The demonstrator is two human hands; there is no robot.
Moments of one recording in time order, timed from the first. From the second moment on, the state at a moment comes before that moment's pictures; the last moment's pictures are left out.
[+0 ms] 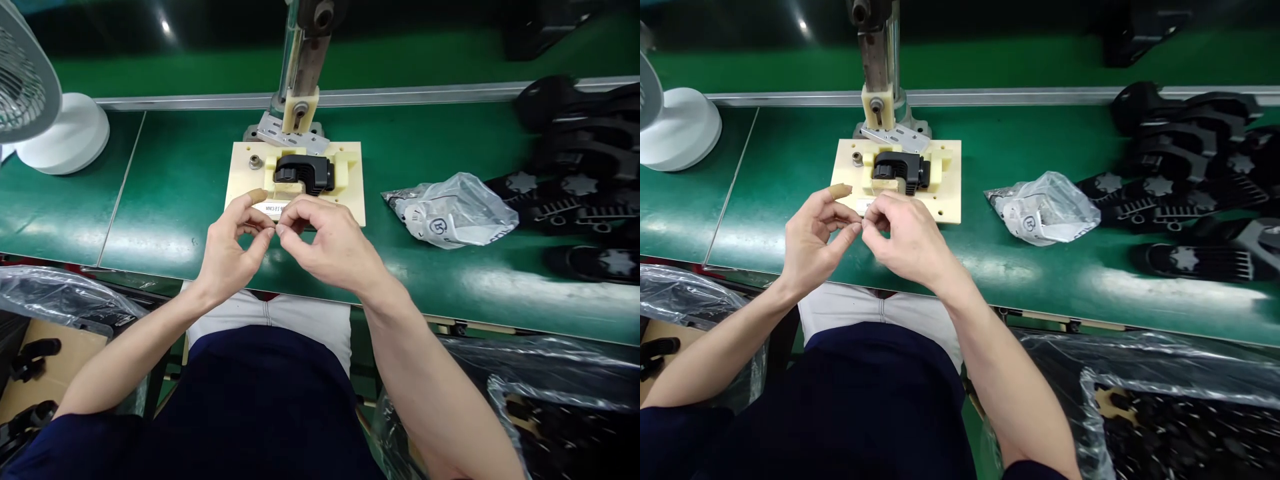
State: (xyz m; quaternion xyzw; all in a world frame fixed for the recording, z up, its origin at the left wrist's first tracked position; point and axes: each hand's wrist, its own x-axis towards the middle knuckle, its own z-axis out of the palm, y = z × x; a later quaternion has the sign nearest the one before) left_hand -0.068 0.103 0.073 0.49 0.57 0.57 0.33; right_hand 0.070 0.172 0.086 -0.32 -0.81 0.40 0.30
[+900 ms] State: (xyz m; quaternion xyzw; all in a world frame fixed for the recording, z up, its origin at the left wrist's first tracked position) left_hand -0.083 0.170 0.081 0.48 0.55 0.62 0.30; right_hand 0.054 0.210 0.062 -0.39 -0.74 0.24 0.48
